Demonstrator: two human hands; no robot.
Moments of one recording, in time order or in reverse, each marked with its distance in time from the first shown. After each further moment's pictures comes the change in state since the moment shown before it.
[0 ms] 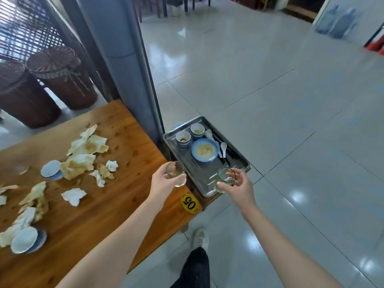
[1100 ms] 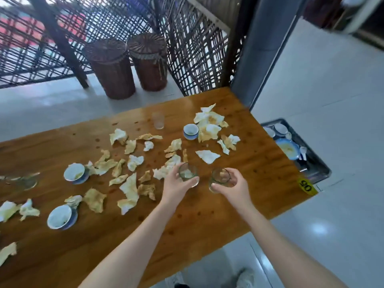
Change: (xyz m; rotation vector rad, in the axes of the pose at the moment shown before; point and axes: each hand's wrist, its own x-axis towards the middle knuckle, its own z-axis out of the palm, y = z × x) left_hand -0.139 -0.110 -0.403 -0.059 0.220 0.045; right_hand -0.241 -0.034 0.393 -0.249 -0.255 -0.131
